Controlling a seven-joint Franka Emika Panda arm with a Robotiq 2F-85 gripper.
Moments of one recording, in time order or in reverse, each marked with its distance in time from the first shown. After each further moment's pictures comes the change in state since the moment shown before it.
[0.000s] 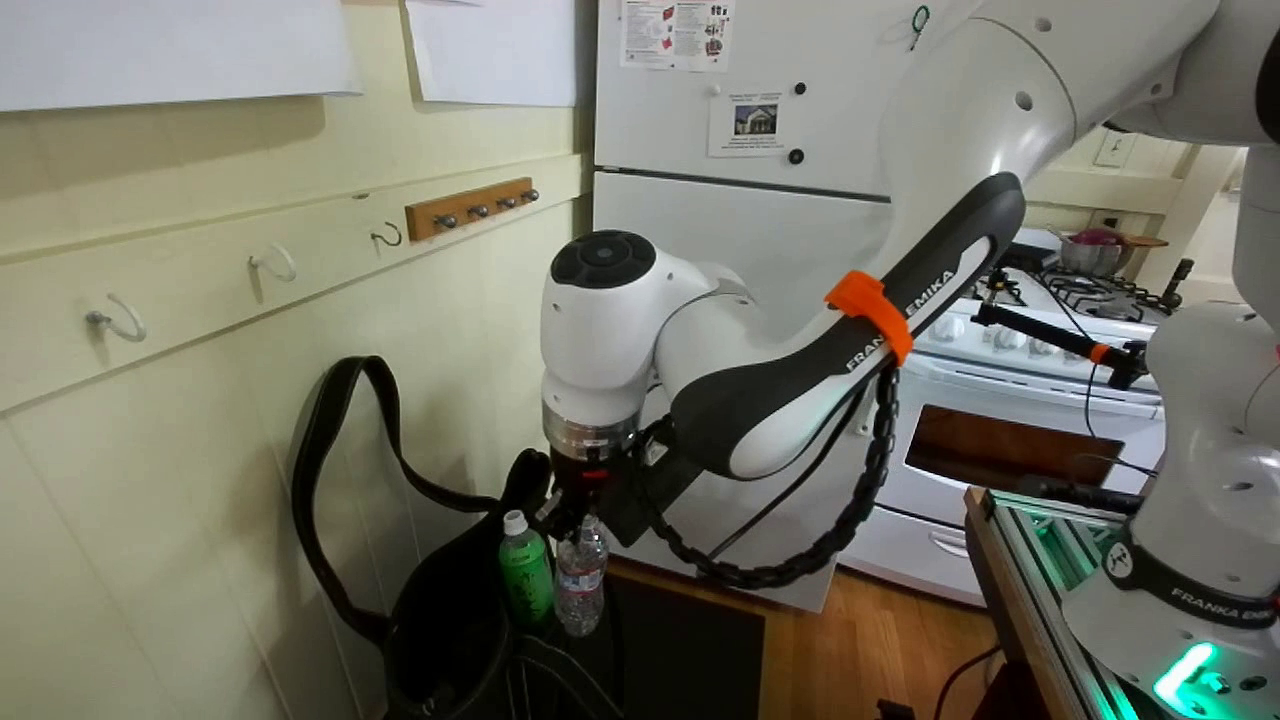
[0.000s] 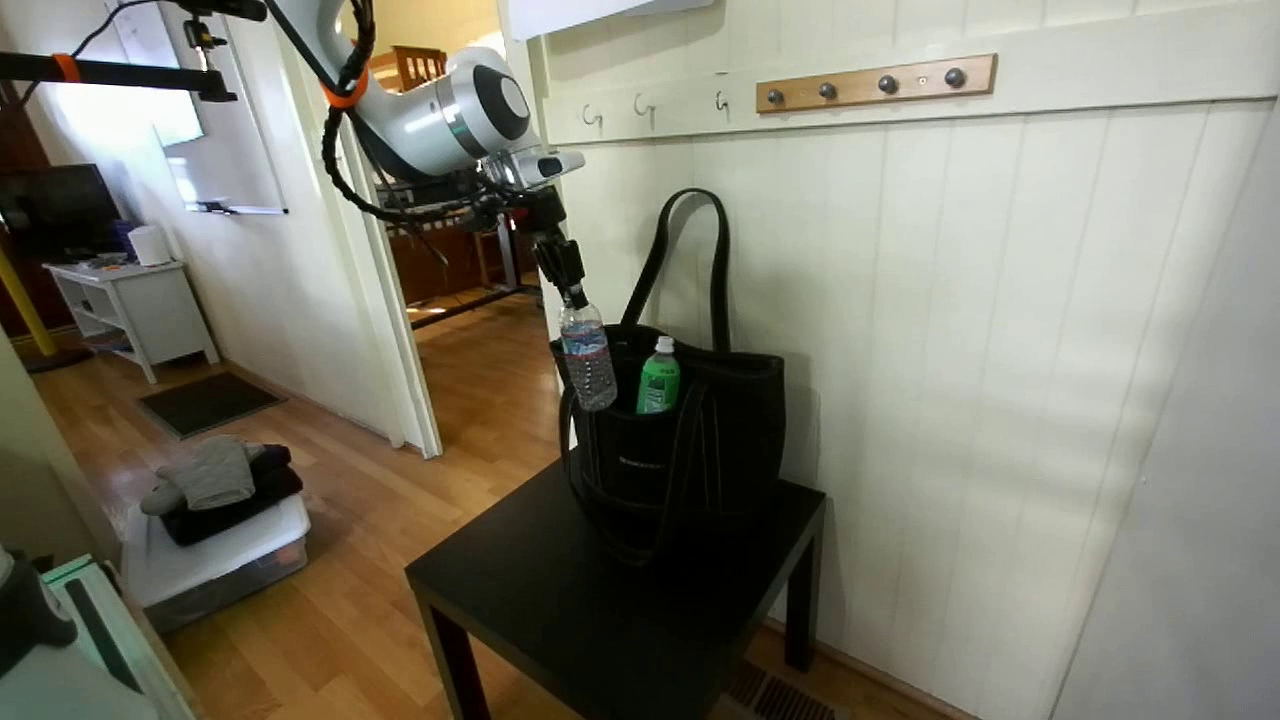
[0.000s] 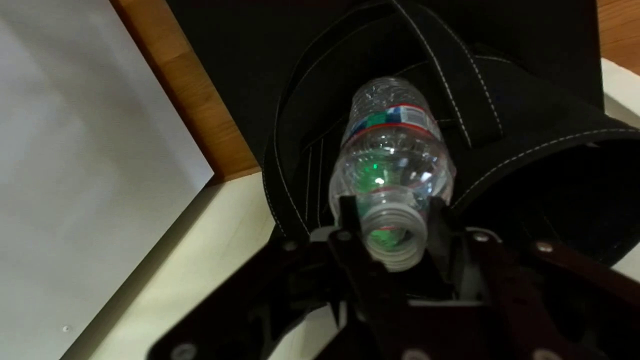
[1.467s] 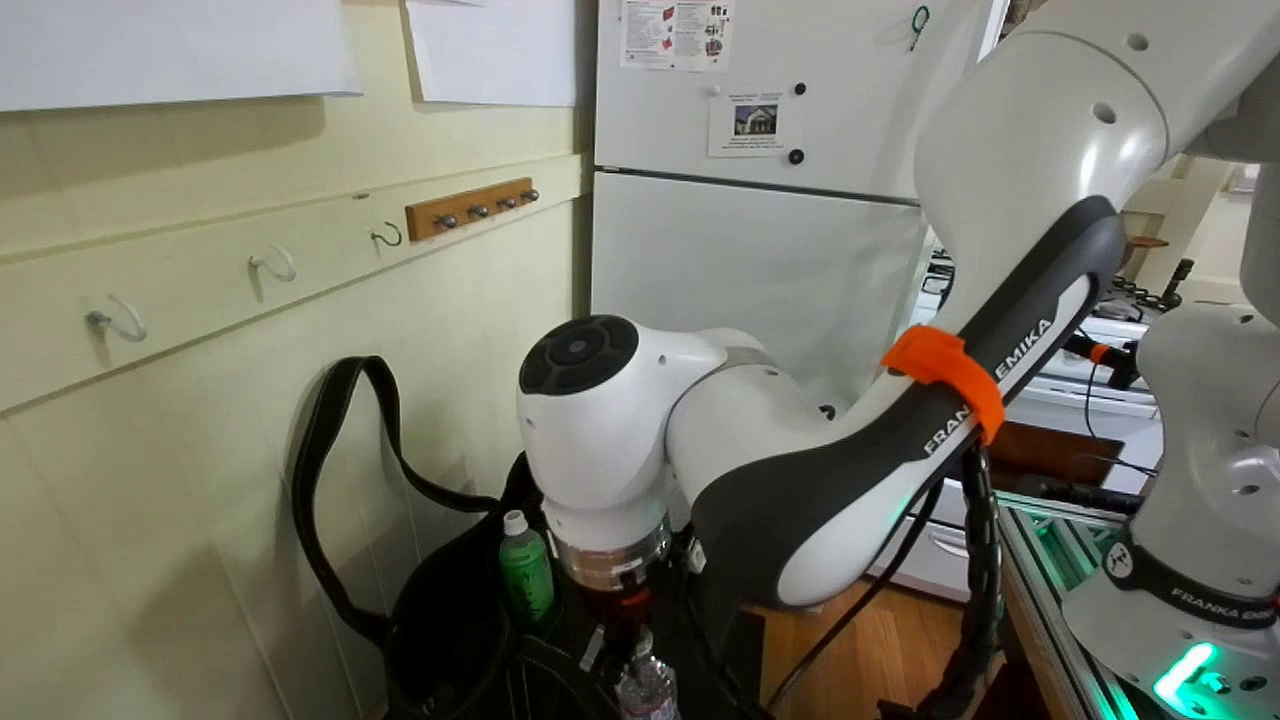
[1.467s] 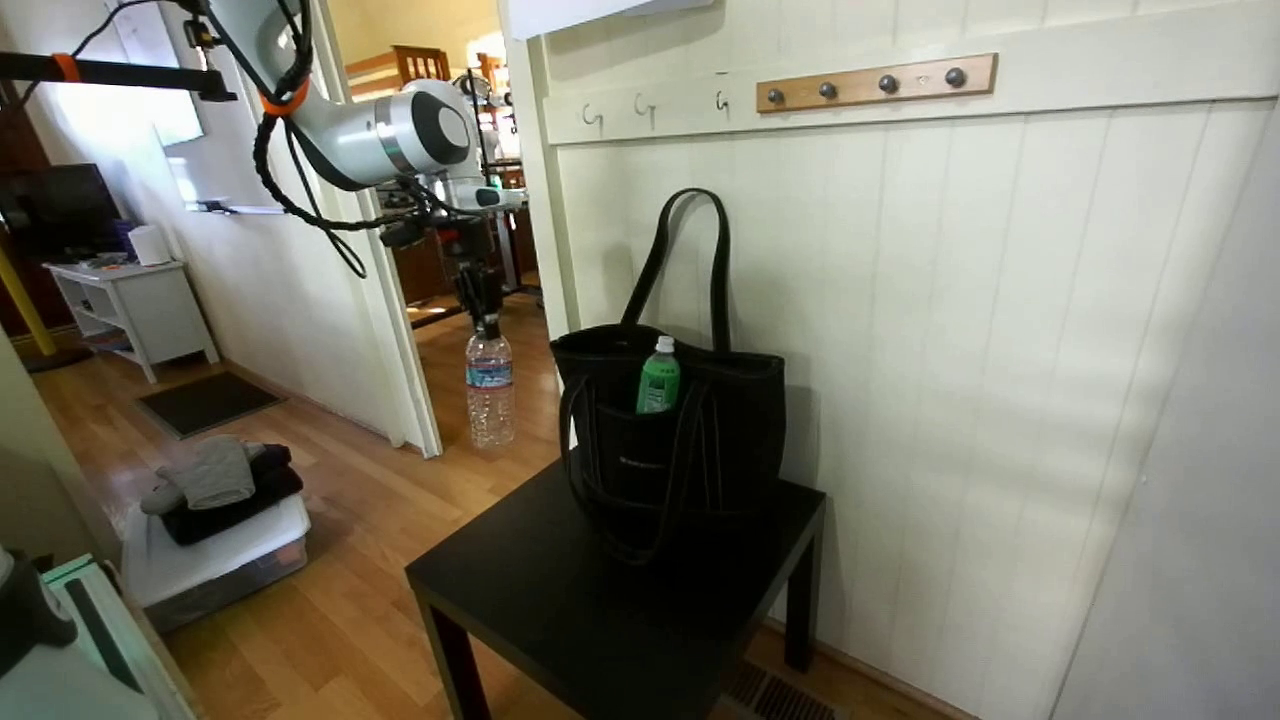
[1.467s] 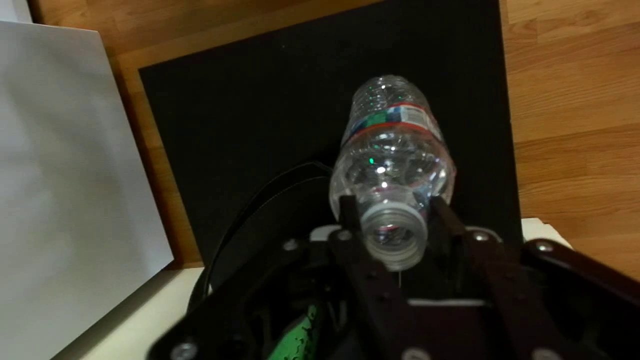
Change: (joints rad) arm 0.168 0.032 0.006 0.006 0.231 -0.185 -0.168
